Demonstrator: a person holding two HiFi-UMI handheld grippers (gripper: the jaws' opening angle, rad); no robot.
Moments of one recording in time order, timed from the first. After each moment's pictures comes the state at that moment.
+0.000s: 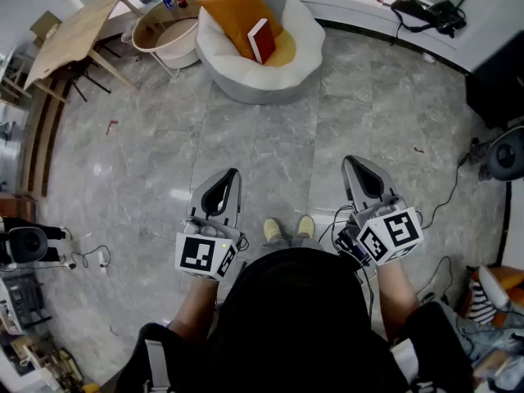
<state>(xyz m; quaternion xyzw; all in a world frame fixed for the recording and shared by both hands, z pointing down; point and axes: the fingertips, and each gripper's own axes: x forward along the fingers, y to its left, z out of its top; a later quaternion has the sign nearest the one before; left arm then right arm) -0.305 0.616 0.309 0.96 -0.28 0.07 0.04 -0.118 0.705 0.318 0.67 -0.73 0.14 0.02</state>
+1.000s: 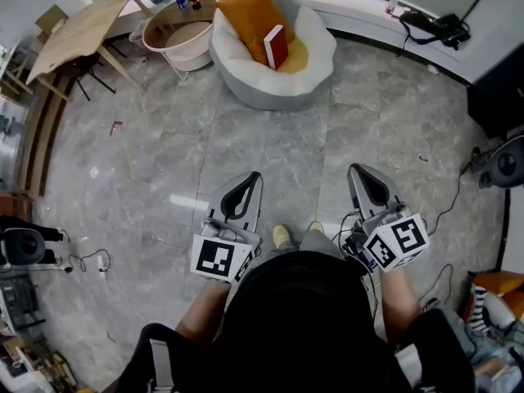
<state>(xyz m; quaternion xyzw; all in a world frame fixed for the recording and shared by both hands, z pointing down) -0.352 0.604 0.310 0.97 -0.25 0.05 0.04 -0.193 0.681 0.320 0.66 -0.74 0.14 0.01</state>
